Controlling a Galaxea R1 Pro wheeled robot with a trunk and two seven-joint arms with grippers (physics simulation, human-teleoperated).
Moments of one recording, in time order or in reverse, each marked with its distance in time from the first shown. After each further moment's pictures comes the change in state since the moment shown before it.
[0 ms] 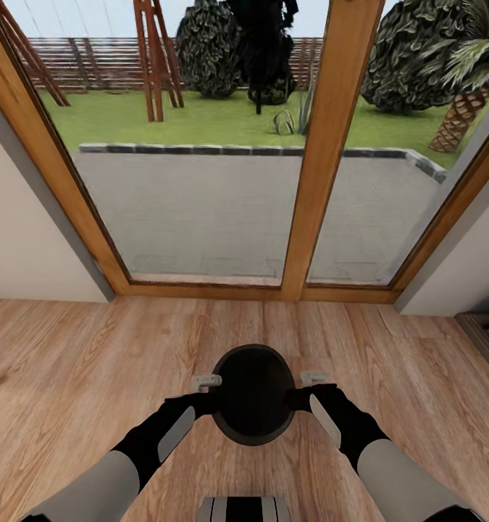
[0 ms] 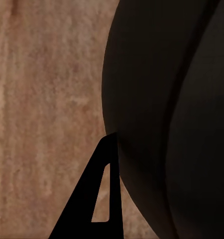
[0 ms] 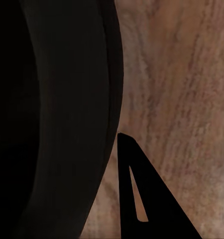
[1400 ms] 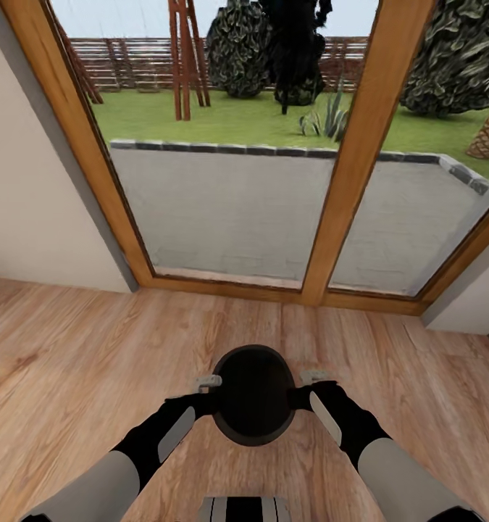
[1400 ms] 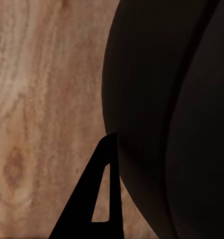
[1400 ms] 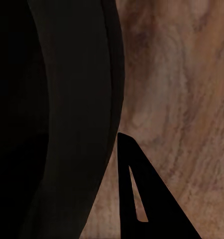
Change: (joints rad) left arm 0.000 -0.001 0.000 0.003 0.002 0.000 0.001; right arm 0.001 -0.004 0.001 -0.030 -0.002 0.048 -0.003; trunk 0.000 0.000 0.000
